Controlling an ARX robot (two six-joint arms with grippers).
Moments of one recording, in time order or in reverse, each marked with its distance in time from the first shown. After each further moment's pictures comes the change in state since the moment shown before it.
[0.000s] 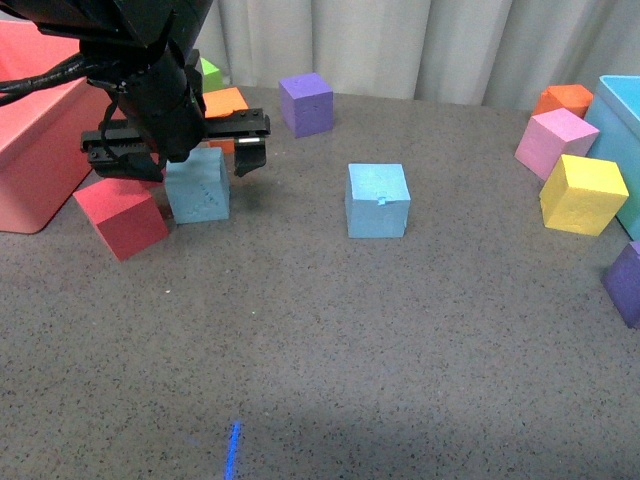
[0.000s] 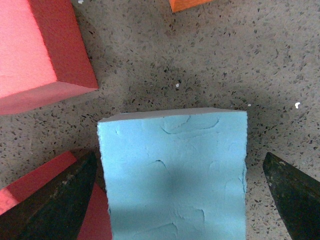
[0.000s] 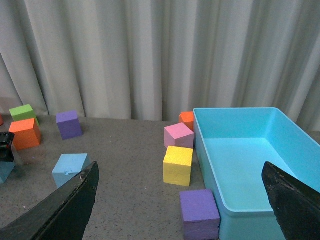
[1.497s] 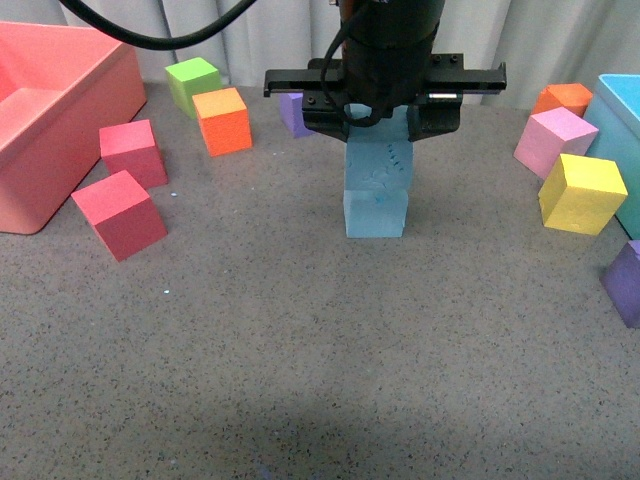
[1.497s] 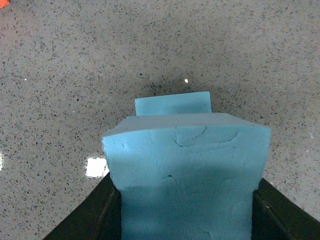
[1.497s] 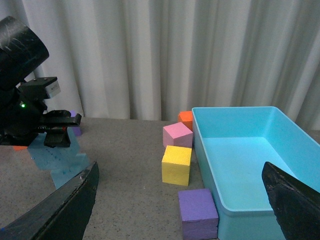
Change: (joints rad) left arm -0.369 -0.030 0.250 -0.229 -0.089 -0.175; right arm 0.000 0.000 0.000 0.000 0.000 0.000
